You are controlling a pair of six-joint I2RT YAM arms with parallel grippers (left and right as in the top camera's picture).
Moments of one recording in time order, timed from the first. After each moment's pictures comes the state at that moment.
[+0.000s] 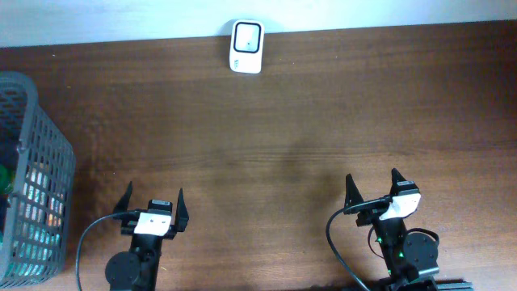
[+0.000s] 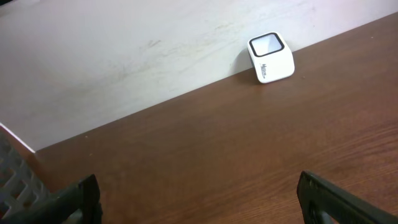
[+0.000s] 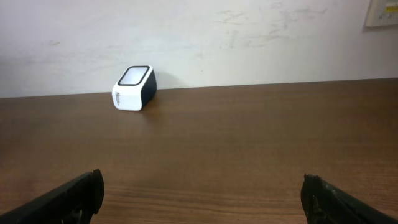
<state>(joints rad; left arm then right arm) -0.01 0.01 0.02 -0.08 0.07 0.34 0.13 0.01 0.01 -0.07 0.01 0.12</state>
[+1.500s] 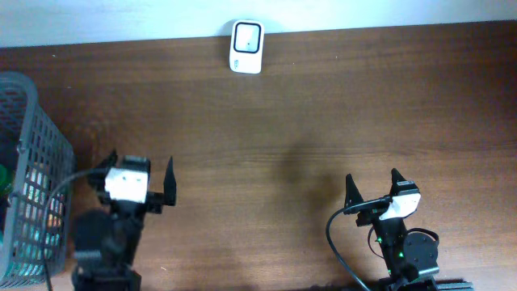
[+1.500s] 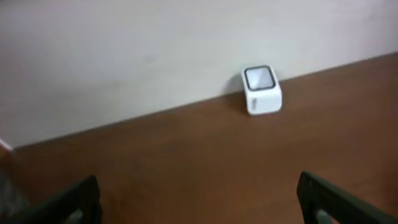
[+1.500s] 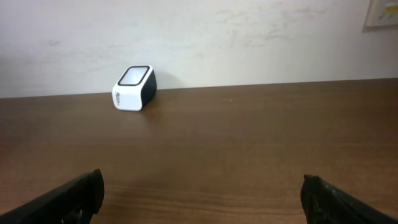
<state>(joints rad) -0.01 0.56 0.57 -0.21 0.10 0.20 0.13 0.01 0.01 -0.07 0.01 0.12</state>
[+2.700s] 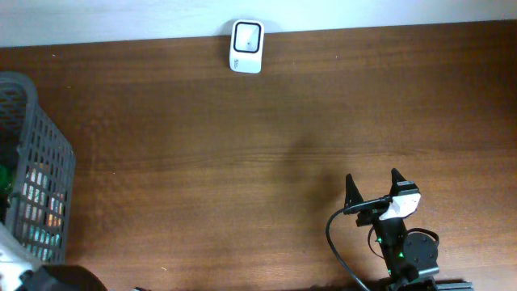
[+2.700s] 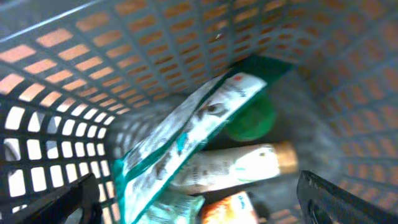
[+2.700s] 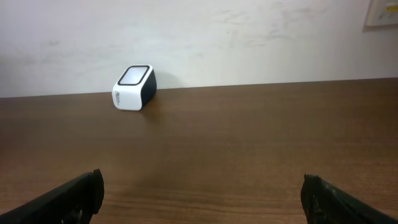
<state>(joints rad) 0.74 1.63 1.76 -1.12 -0.38 -0.35 0.13 0.01 0.01 -0.07 0.01 0.12</state>
